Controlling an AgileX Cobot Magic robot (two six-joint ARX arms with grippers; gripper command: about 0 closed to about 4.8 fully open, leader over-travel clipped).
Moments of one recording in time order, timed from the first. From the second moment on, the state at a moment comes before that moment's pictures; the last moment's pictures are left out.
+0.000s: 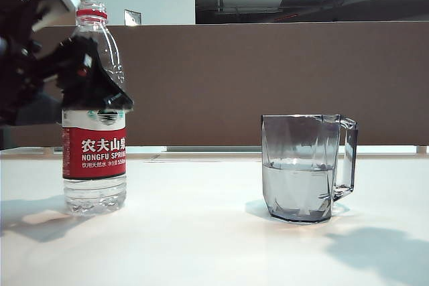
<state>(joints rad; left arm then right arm) -0.47 1.12 0.25 0.64 0.10 -0.07 0.75 0.49 0.68 -0.56 0.02 0.00</state>
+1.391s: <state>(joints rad) -0.47 0.54 0.24 -0.01 0.10 -0.17 0.75 0.21 0.38 -0.34 0.07 0.00</state>
